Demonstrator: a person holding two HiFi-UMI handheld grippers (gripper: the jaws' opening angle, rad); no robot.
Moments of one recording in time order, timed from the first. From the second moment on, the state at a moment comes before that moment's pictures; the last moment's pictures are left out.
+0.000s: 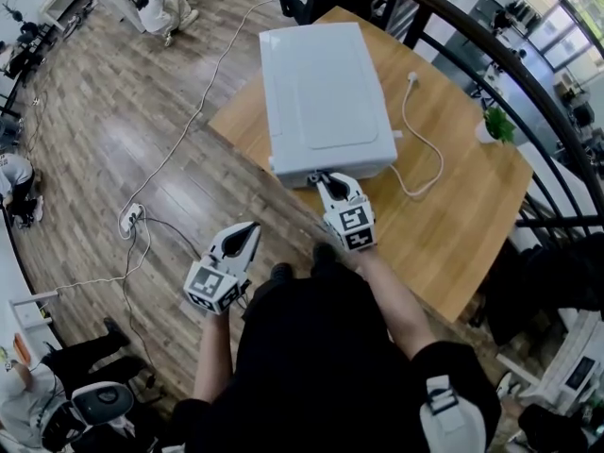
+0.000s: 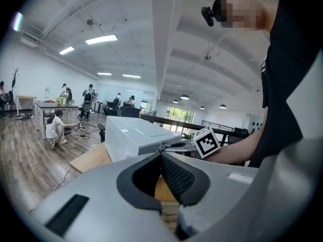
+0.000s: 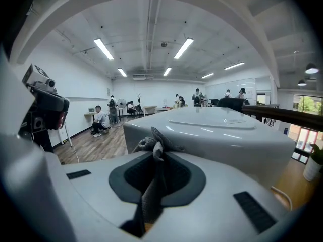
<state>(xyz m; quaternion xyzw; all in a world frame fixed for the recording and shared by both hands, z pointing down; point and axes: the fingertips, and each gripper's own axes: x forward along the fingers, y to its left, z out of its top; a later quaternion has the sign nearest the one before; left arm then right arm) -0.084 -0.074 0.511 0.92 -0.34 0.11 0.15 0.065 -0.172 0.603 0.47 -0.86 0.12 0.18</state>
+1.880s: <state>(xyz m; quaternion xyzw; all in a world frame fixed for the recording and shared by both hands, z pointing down) -0.021 -0.078 0.514 0.93 -0.31 0.12 0.15 0.227 -0.173 0.594 0.59 -0.78 0.12 0.18</state>
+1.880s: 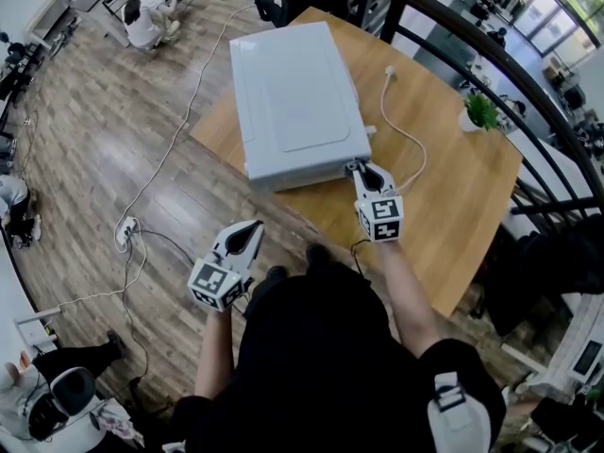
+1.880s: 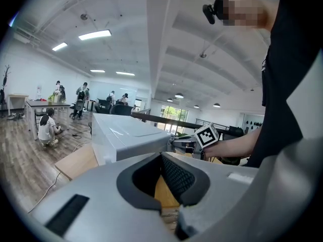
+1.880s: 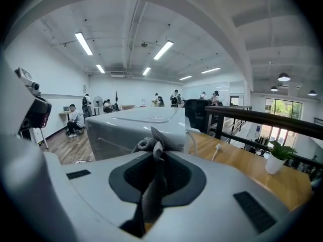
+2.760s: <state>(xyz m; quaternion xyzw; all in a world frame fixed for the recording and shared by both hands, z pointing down) -0.019 -0.074 0.513 0.93 -0.32 0.12 0.15 0.250 -0.173 0.643 0.57 -0.77 0.14 0.23</state>
